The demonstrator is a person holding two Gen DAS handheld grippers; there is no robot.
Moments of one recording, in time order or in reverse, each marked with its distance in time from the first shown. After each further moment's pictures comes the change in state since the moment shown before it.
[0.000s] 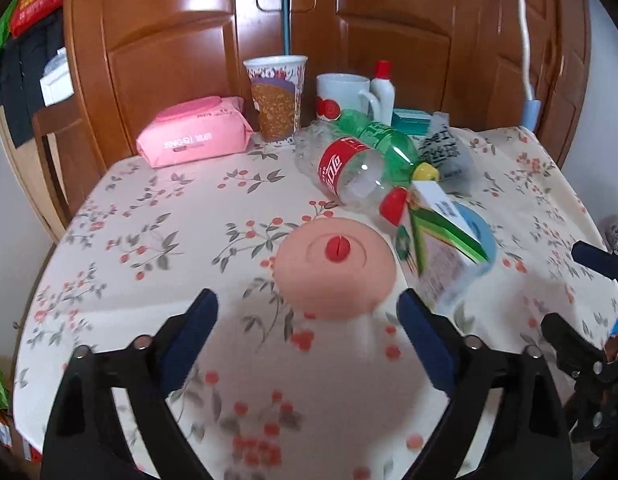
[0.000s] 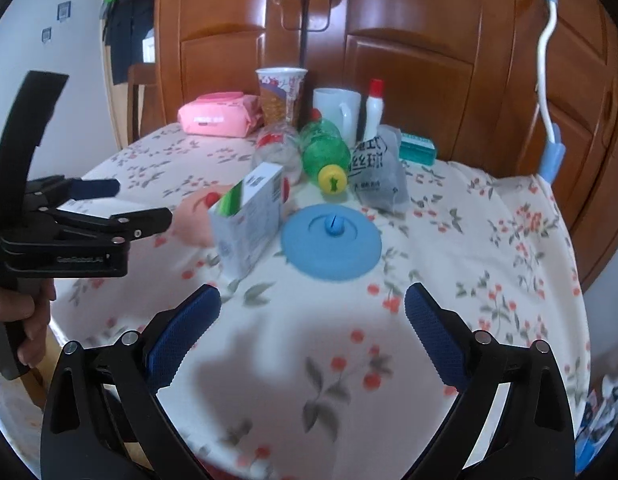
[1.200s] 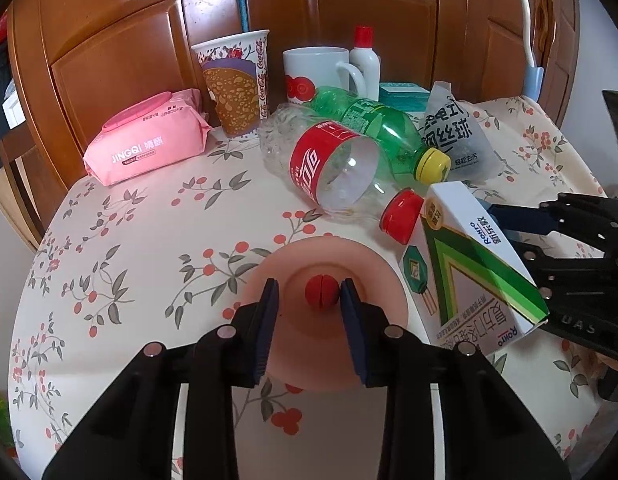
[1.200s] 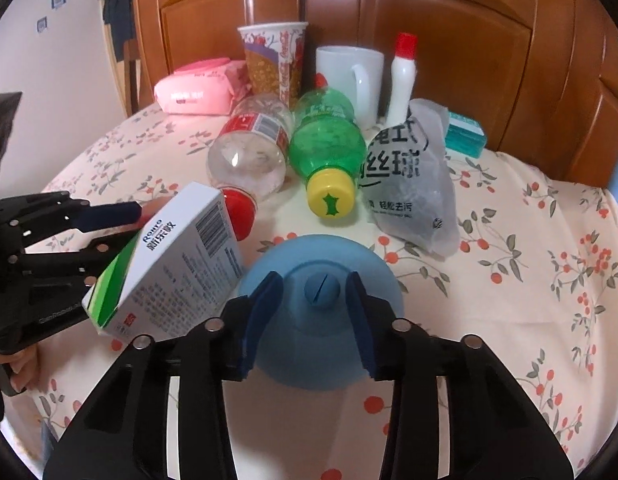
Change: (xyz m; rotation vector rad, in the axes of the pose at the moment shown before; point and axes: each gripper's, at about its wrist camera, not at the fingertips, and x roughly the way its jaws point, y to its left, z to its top) left arm 0.056 -0.016 0.024 0.101 0.047 -0.033; right arm 0.095 -0.022 0.041 -0.013 0.134 0.090
